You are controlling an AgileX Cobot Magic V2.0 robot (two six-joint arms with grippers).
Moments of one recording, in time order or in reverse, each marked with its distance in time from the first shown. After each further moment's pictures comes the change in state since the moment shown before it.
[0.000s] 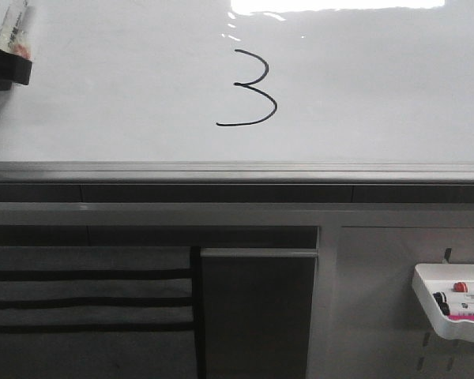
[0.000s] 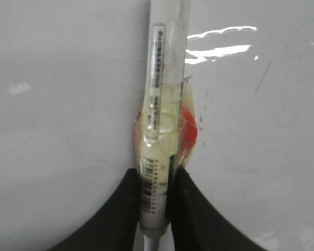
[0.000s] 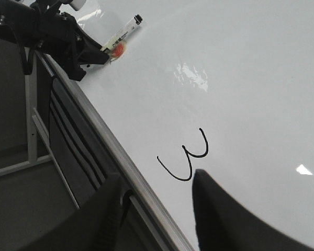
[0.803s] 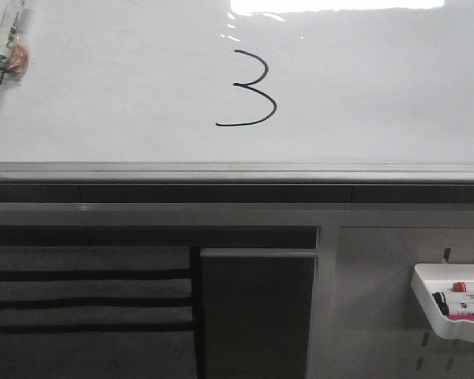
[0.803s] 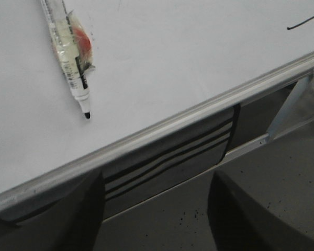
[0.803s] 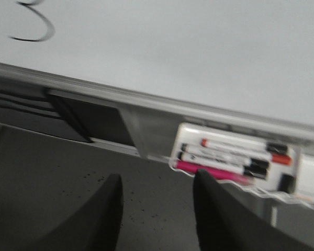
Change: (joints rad) left arm 0.000 -0.501 -0.146 0.177 0.993 -0.036; right arm -0.314 -0.005 0.005 -0.591 0.304 0.989
